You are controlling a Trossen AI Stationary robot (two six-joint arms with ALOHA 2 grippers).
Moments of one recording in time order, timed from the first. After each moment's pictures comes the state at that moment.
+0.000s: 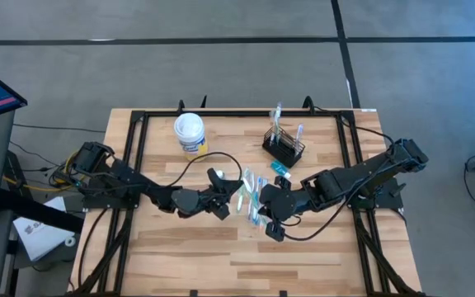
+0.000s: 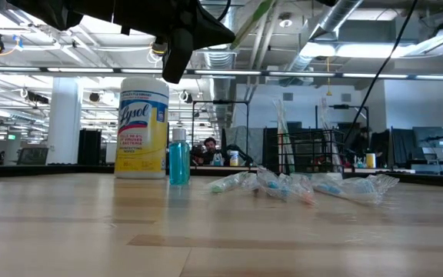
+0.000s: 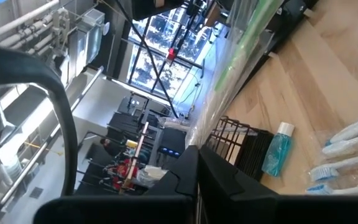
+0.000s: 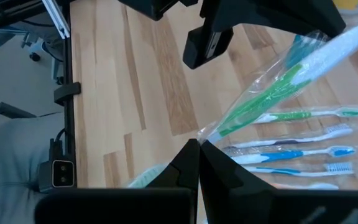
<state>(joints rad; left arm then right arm) -0.34 1.67 0.76 0.90 -0.85 1.10 0.42 1.57 1.46 -0.77 0.24 0.60</state>
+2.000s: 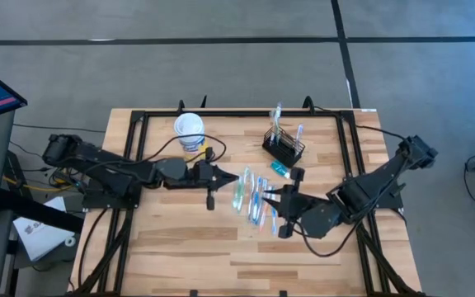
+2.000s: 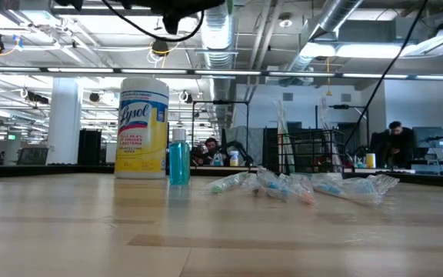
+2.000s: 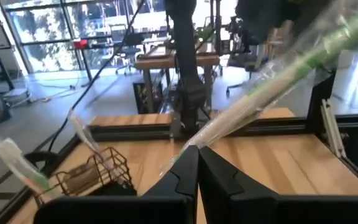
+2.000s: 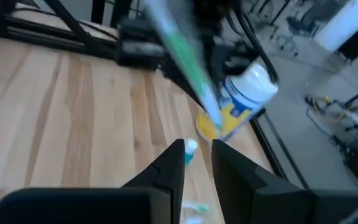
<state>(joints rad) -0.16 1.33 0.76 0.50 -0.25 0.06 0.59 1.47 1.43 -0.62 0.87 0.11</state>
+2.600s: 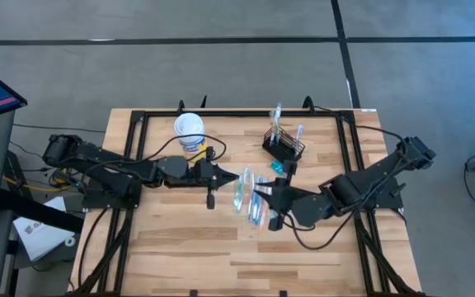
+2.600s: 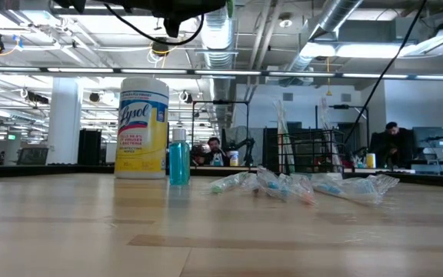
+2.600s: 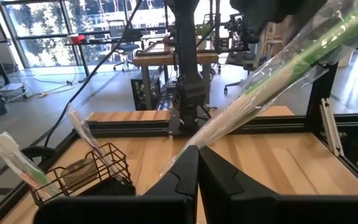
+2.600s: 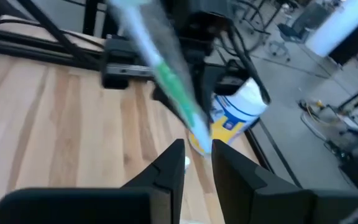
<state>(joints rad) -0.14 1.33 0.76 0.50 -0.23 0.04 0.51 1.49 1.43 -0.52 0.84 0.04</state>
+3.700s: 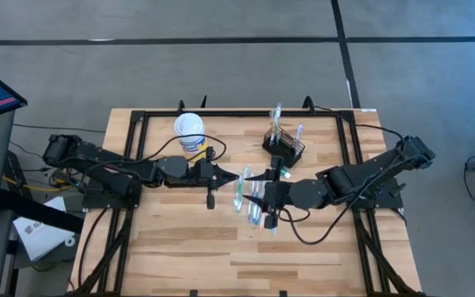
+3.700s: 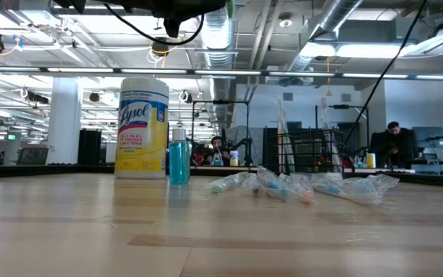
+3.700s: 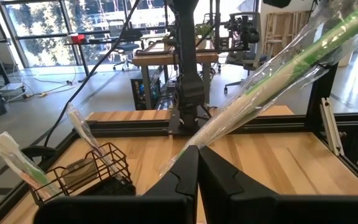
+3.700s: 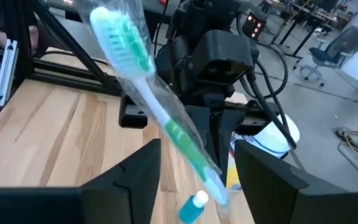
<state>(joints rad) -0.14 1.33 0.76 0.50 -0.23 0.05 0.43 1.49 1.43 -0.34 0.62 -0.11</state>
